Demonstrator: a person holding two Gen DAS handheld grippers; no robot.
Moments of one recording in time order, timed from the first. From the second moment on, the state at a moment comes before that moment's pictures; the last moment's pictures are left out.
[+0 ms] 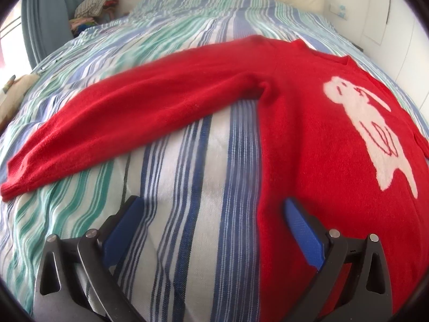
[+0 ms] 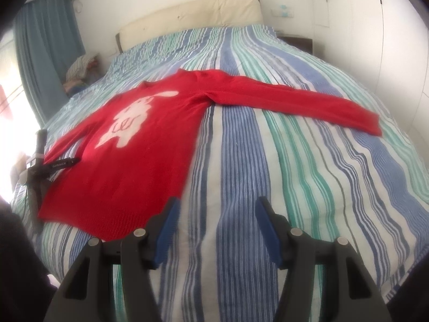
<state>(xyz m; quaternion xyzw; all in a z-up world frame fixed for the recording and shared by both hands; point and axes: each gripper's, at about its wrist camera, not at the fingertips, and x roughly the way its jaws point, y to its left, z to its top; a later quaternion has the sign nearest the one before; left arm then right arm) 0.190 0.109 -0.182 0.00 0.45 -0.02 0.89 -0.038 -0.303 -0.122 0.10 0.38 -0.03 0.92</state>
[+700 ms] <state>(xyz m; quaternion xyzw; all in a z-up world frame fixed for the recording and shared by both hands) 0.190 0.109 -0.181 0.00 0.45 -0.02 0.89 -0.037 -0.294 -0.122 0.08 0.38 -0.03 0.92</state>
